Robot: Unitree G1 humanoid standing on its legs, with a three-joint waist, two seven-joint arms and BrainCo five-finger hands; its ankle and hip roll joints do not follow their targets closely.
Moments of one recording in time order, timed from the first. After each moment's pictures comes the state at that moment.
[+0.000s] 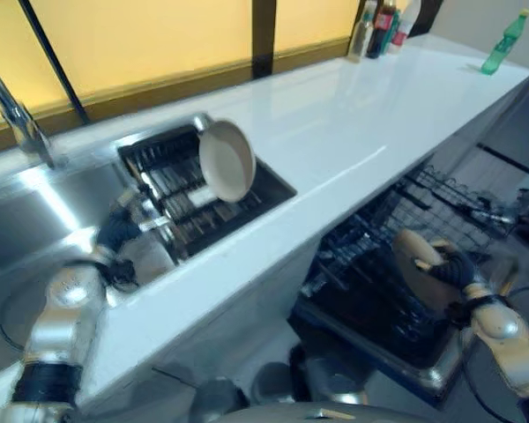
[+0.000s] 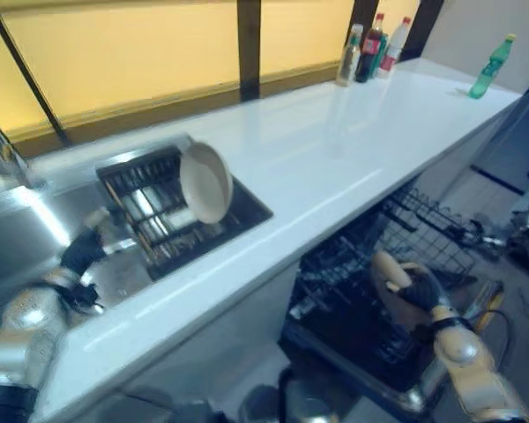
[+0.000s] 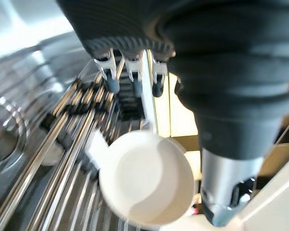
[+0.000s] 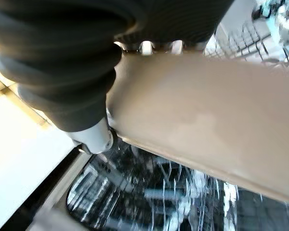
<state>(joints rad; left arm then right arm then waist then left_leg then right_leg) -0.02 0.69 0.11 0.07 -0.48 0.01 -0.16 0.20 -0.68 0.04 0.06 -0.03 0.03 -0.03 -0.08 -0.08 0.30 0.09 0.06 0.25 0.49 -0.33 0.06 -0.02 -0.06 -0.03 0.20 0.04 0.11</state>
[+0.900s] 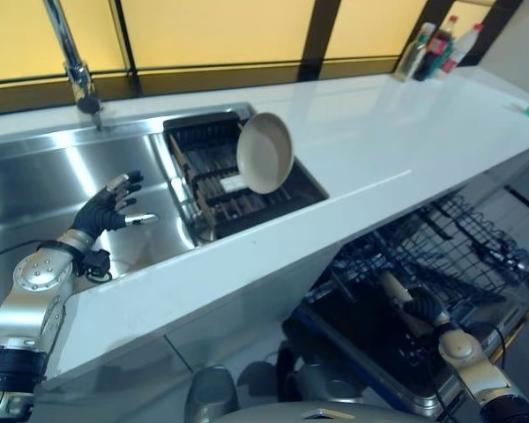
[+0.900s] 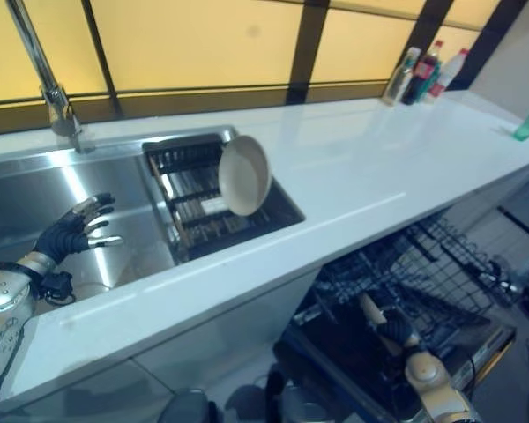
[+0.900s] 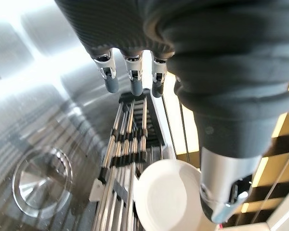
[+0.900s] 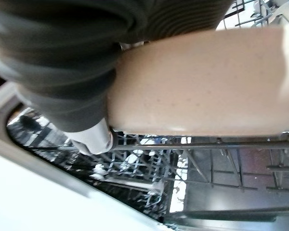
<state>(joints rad) -0.12 0.89 0.09 0.09 -0.46 0.04 -0.23 0.07 -0.58 0.18 0.42 0.00 0.06 -0.15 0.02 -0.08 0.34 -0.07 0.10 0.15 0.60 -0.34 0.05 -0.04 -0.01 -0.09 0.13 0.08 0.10</state>
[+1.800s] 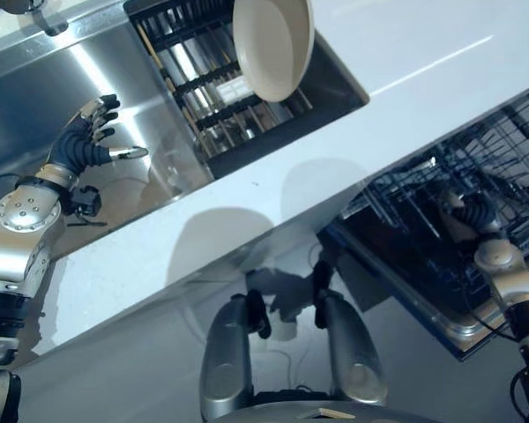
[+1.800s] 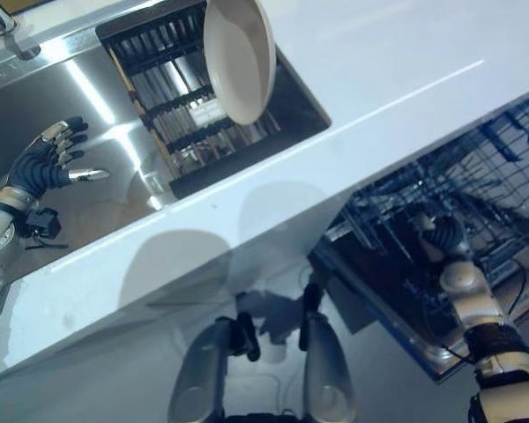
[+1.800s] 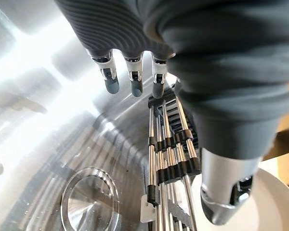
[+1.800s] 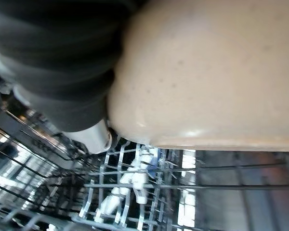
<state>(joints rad) -0.36 1.03 -0.04 0.10 -0.56 0.02 0.00 -0.43 -0.82 0.17 0.63 0.13 0.00 -0.24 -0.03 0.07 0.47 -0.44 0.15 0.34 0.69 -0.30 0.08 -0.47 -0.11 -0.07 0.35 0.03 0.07</state>
